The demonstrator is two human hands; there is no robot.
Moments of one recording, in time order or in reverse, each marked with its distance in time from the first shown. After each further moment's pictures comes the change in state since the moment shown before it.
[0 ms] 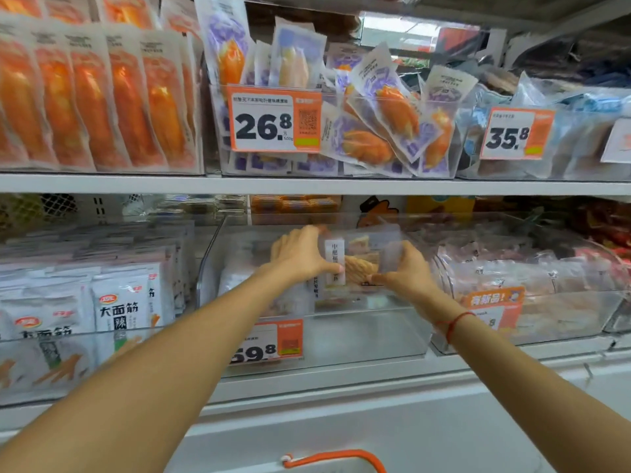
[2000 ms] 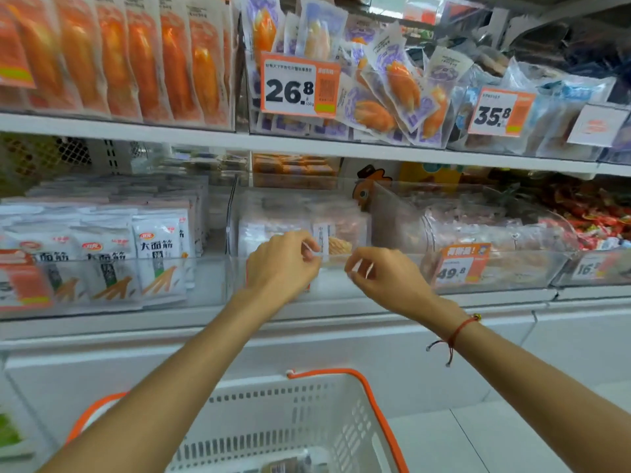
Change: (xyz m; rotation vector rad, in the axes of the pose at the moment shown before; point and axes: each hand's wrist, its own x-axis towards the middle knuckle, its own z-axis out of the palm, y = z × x) left_hand -0.132 -0.013 -0.010 -0.165 0.148 -0.059; right_hand -0.109 -0.024 -0.004 -0.545 -0.226 -0.437
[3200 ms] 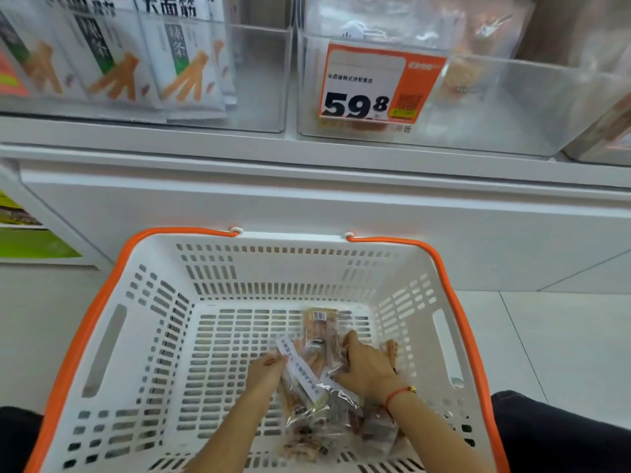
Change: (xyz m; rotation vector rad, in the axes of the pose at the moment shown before) left_hand -0.292 -0.212 0.208 -0.655 -0.451 -1.421; right_hand -0.209 0.002 0.324 0.016 -0.971 0.334
